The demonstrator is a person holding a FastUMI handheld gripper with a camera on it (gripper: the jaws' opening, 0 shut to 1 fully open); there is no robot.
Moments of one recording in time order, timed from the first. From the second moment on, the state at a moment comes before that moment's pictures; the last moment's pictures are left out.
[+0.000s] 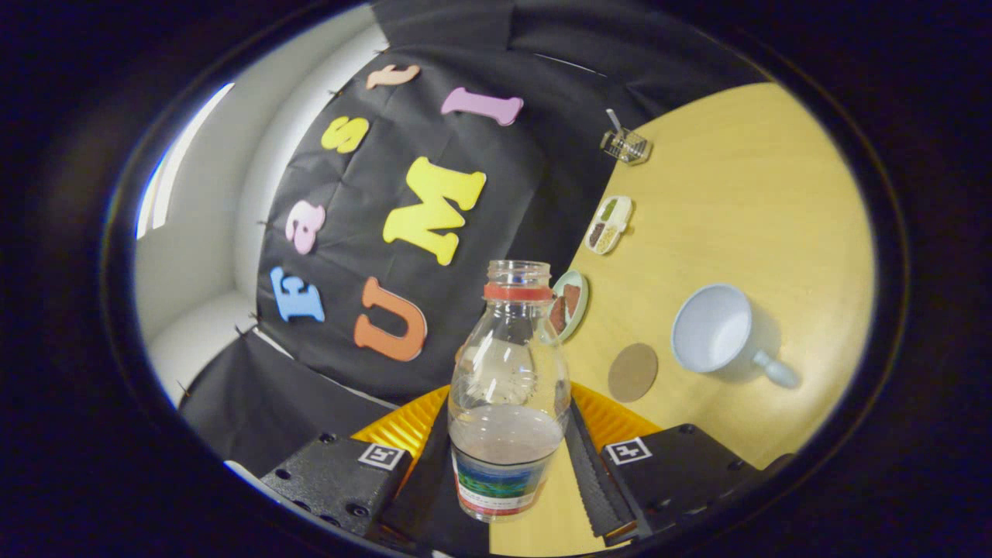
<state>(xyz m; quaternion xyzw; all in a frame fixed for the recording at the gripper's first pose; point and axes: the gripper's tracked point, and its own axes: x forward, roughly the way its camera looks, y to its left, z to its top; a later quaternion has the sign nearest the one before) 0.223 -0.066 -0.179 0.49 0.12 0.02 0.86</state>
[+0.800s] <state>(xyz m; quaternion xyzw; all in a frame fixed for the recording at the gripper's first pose) 0.250 -0.084 -0.157 0.09 0.09 0.01 0.99</state>
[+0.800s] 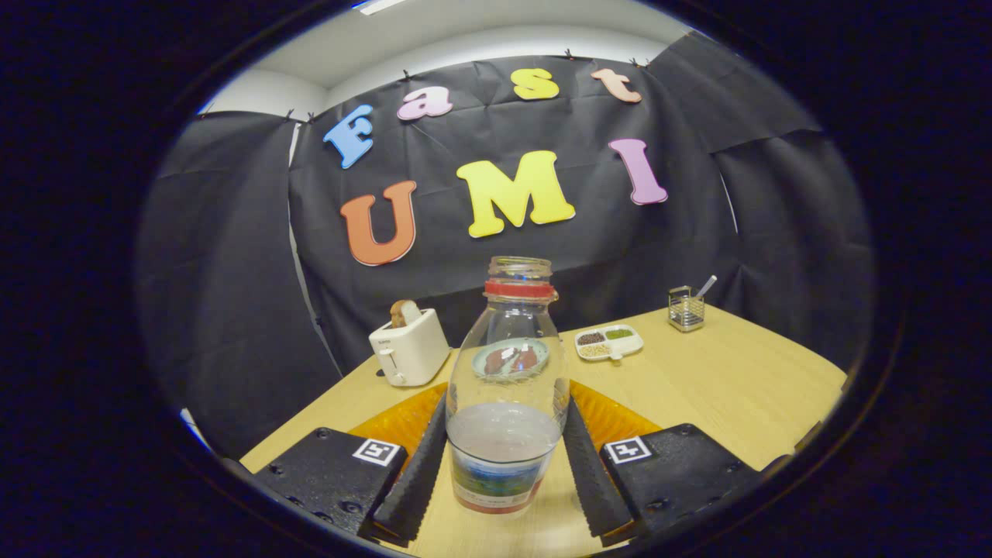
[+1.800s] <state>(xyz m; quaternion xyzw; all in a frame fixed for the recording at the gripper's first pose) 0.343 -0.091 -0.204 -0.01 0.05 -0.04 1.00</state>
